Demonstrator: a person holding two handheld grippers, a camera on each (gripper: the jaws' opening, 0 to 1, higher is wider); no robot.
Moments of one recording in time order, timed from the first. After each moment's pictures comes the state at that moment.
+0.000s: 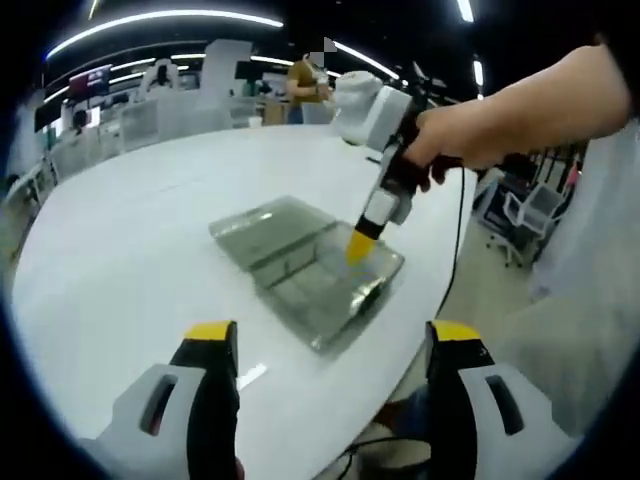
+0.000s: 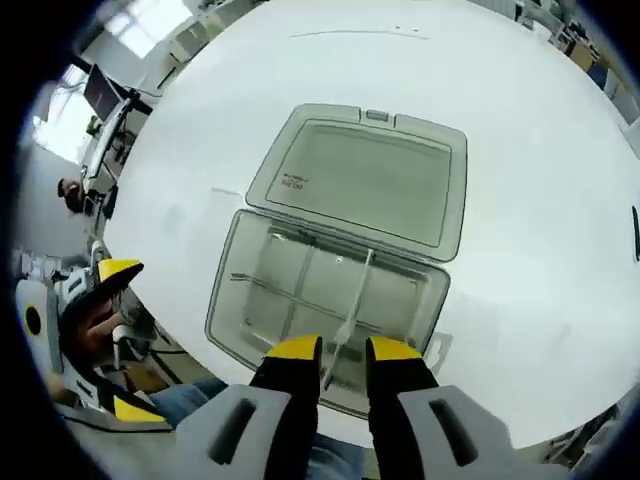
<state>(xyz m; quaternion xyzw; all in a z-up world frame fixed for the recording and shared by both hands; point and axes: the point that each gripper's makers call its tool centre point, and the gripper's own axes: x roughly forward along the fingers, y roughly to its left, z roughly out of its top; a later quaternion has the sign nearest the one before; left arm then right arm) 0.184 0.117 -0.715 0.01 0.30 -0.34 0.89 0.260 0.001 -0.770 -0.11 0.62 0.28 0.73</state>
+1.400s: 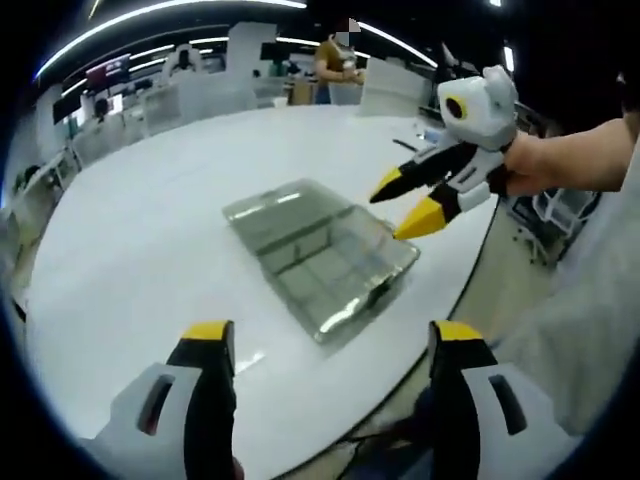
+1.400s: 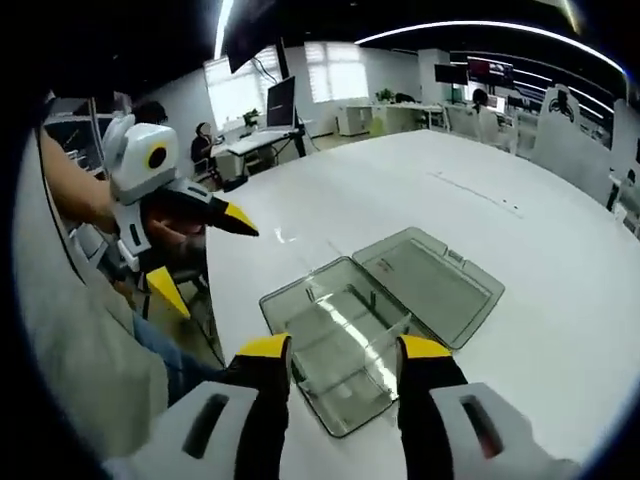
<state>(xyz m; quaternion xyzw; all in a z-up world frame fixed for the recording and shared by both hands) 0.185 0.101 -0.721 0.04 0.34 -0.27 0.90 0.244 -0.003 -0.727 -0.14 0.30 0.55 0.77</state>
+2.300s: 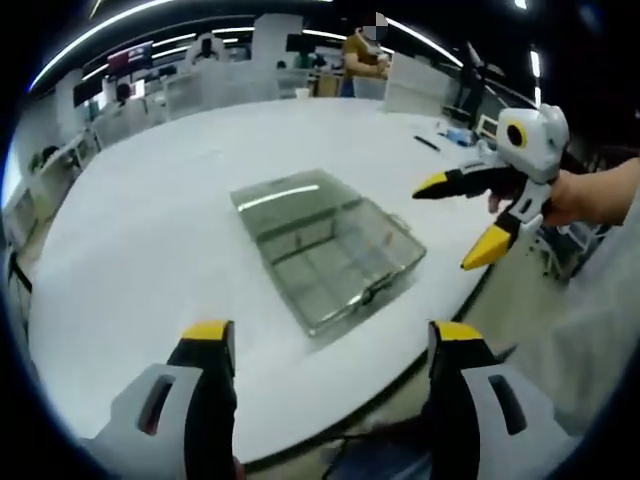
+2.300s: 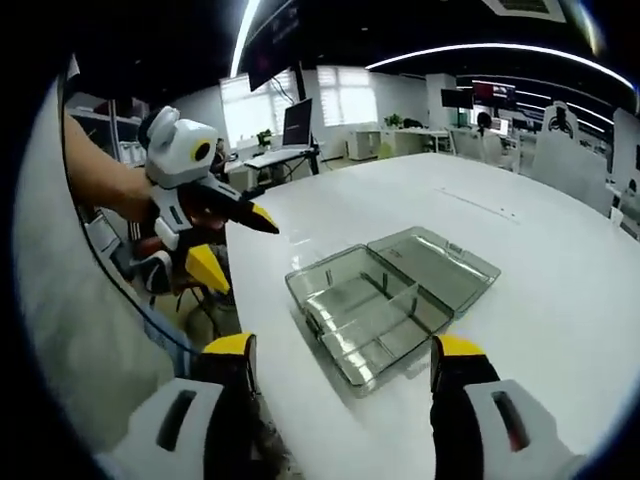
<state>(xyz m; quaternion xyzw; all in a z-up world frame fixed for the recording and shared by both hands) 0.176 0.094 -0.729 0.01 0.36 -0.21 0.91 0.211 -0.037 -0.726 -0.12 0.26 0.56 0.78</state>
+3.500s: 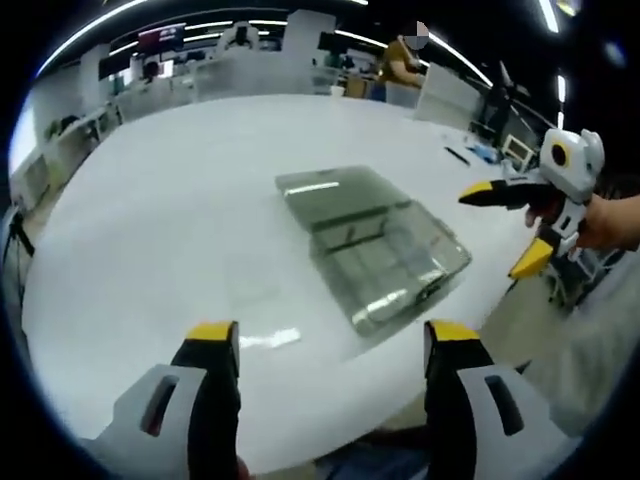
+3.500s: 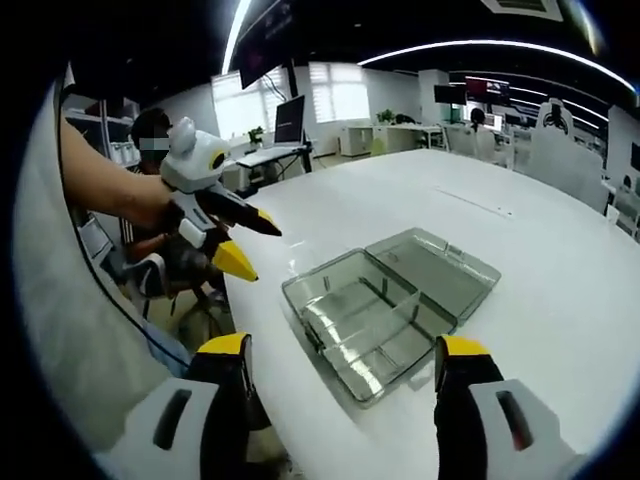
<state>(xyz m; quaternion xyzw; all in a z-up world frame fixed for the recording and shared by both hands) 0.199 0.144 -0.750 -0.02 0.38 -0.18 0.91 0.217 -0.017 -0.723 -0.12 0.27 0.55 0.78</state>
